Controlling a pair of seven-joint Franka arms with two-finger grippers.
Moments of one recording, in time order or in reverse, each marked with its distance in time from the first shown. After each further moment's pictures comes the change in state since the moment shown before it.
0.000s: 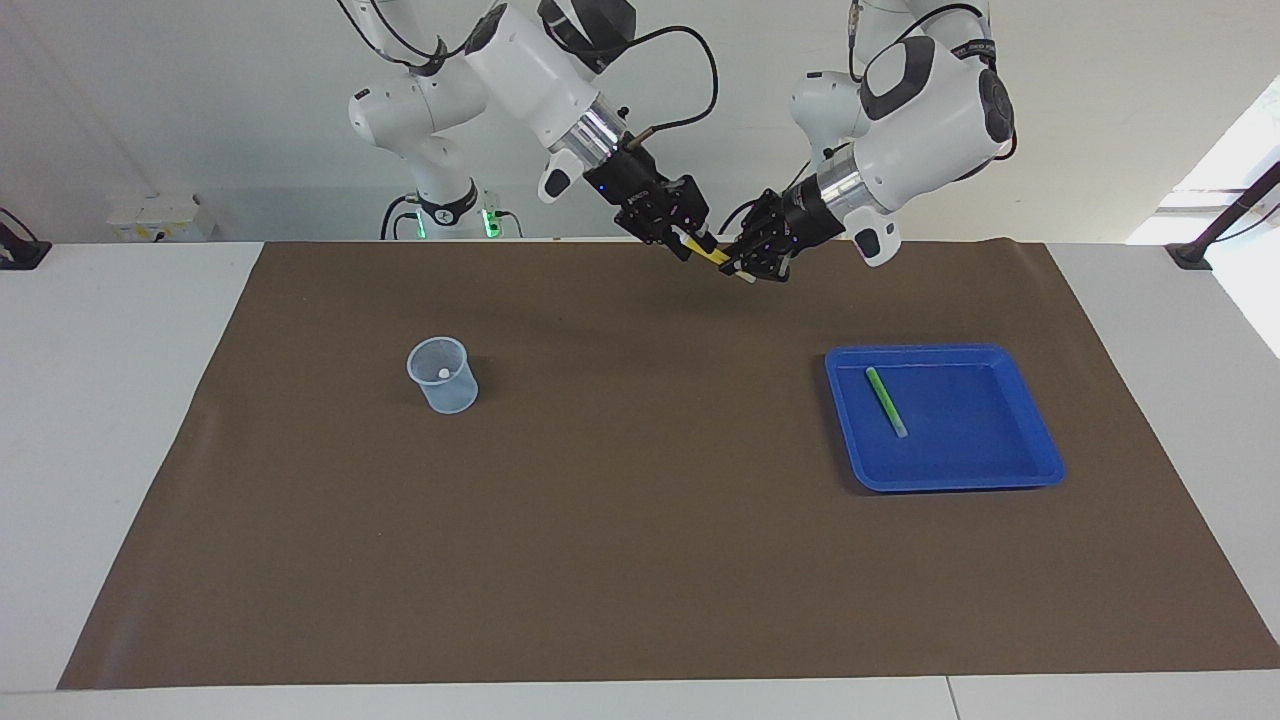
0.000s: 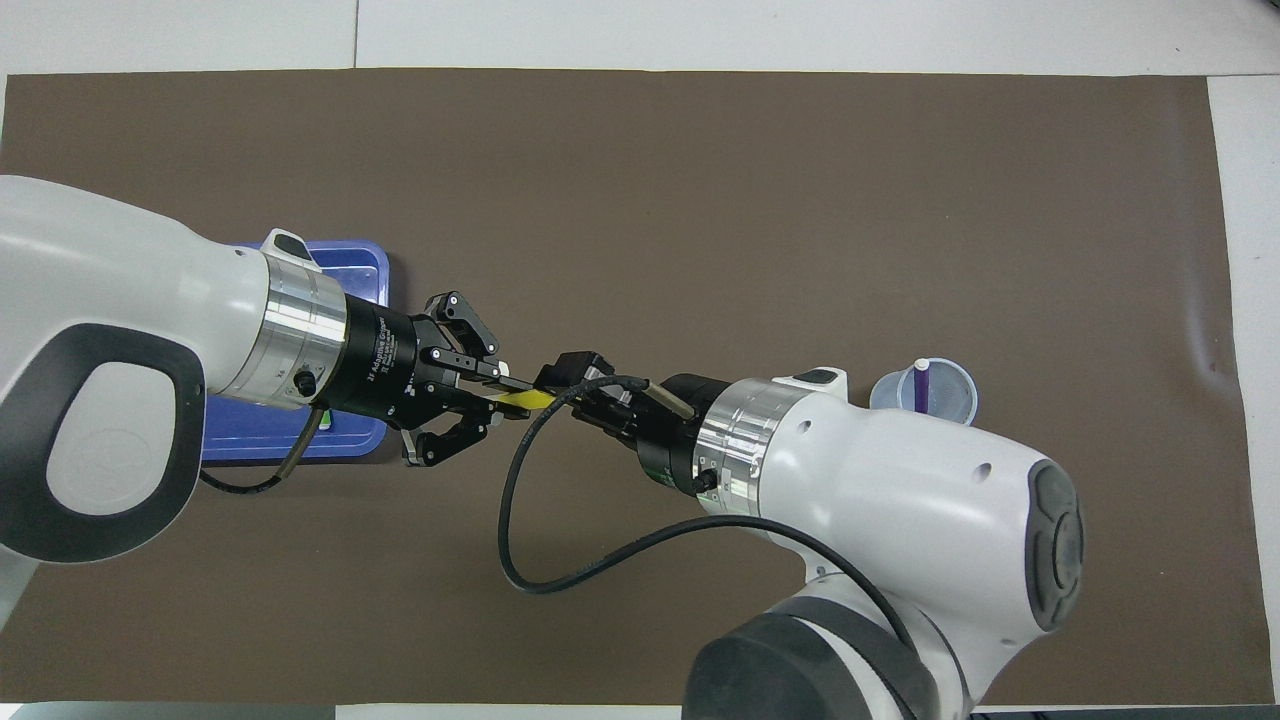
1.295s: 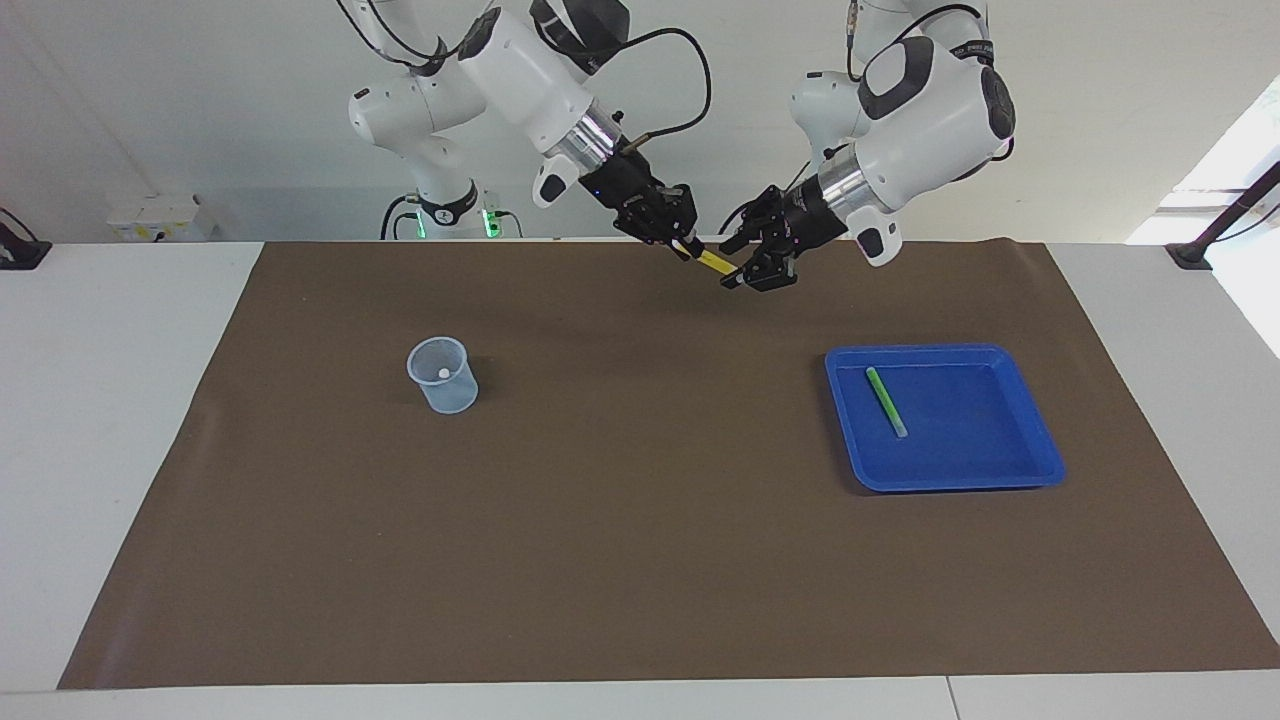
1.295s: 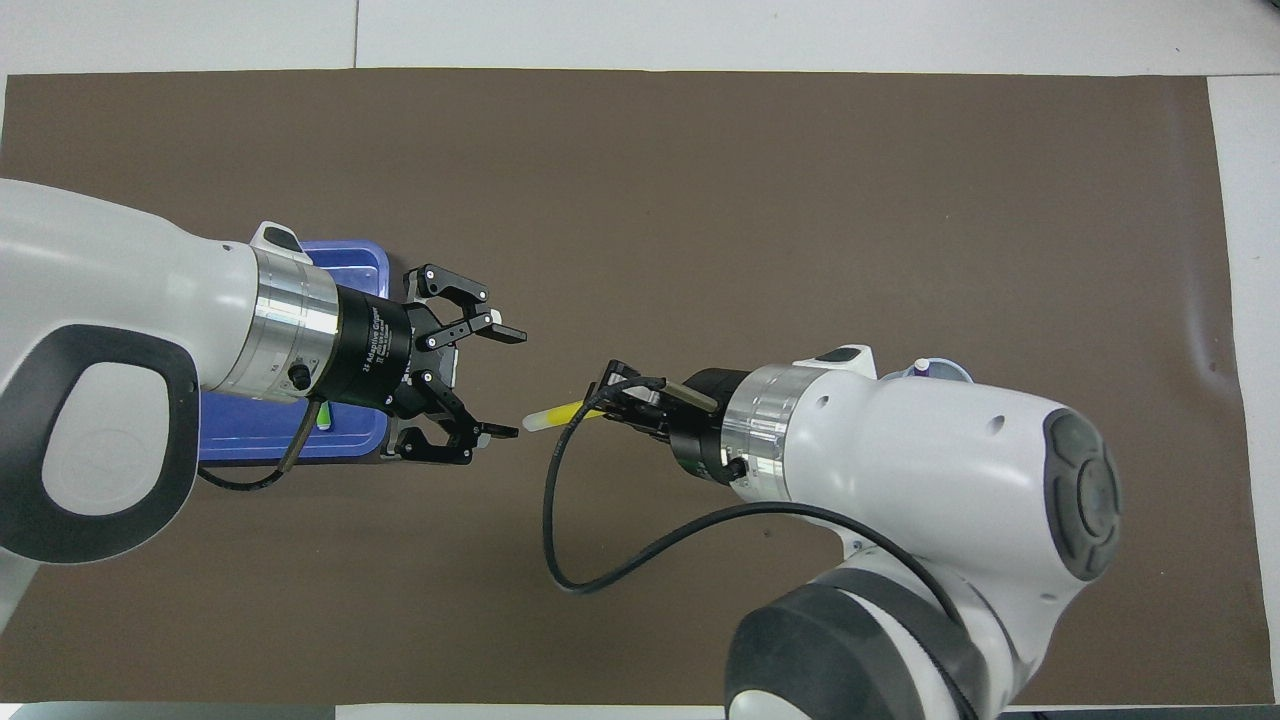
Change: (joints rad) left arm 0.003 -0.003 0.006 -0.006 -0.013 0.045 0.020; right arm -0.078 -0.014 -0.014 0.020 -0.155 -0.219 -0.094
